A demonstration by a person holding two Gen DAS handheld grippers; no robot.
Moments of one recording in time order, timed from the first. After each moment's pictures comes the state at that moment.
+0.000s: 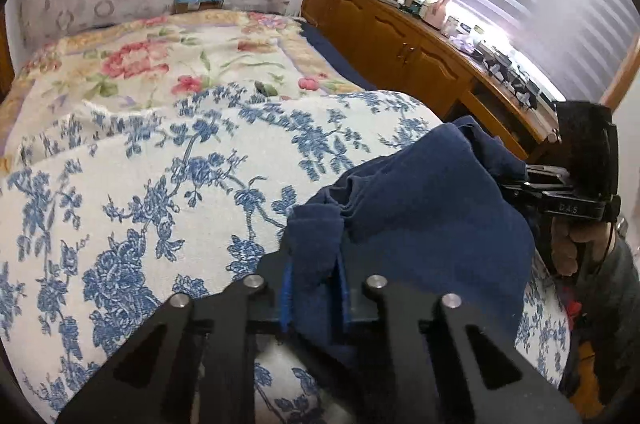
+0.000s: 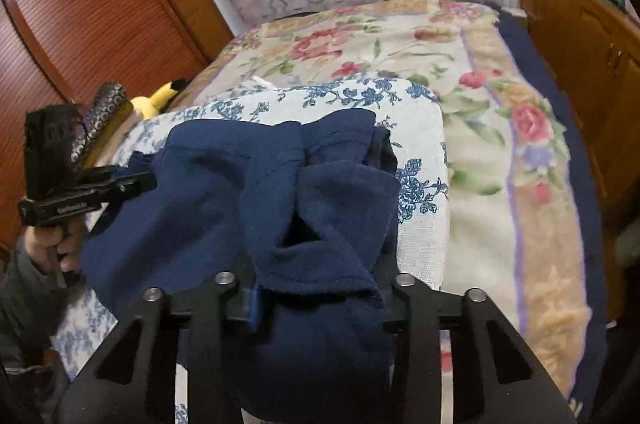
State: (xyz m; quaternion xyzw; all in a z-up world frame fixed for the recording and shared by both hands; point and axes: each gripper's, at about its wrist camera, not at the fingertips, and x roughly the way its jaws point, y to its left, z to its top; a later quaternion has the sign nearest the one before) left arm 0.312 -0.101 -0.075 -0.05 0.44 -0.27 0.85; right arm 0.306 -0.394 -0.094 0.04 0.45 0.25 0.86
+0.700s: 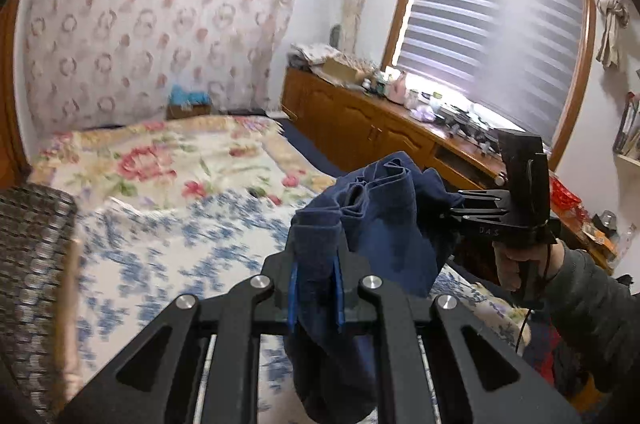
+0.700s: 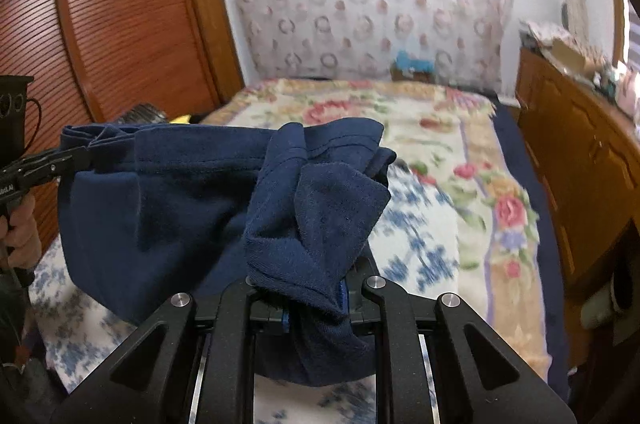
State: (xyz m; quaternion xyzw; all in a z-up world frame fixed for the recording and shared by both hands) left arm 0.209 -0.041 0.063 -0.04 0.28 -0.29 0.92; right arm 0.256 -0.336 -0.002 -0.02 0.32 0.25 0.91
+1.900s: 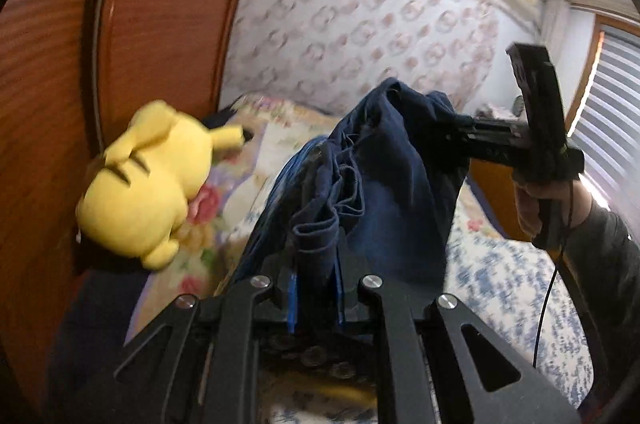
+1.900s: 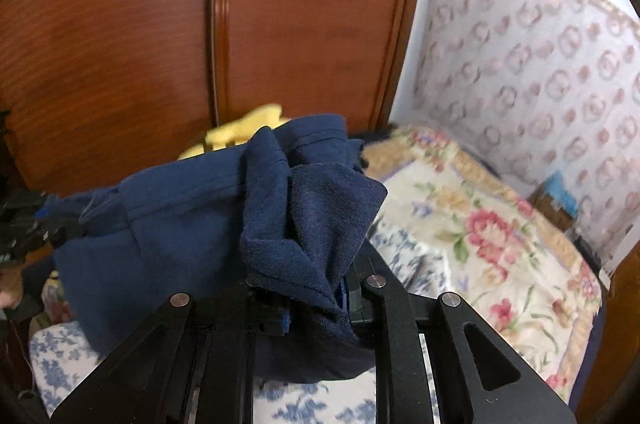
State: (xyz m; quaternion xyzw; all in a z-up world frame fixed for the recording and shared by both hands) left arm 0.178 0.304 -0.032 -0.17 0.28 0.02 0.94; right arm 0.374 0.127 0.019 -0.22 0.28 0.45 0.82
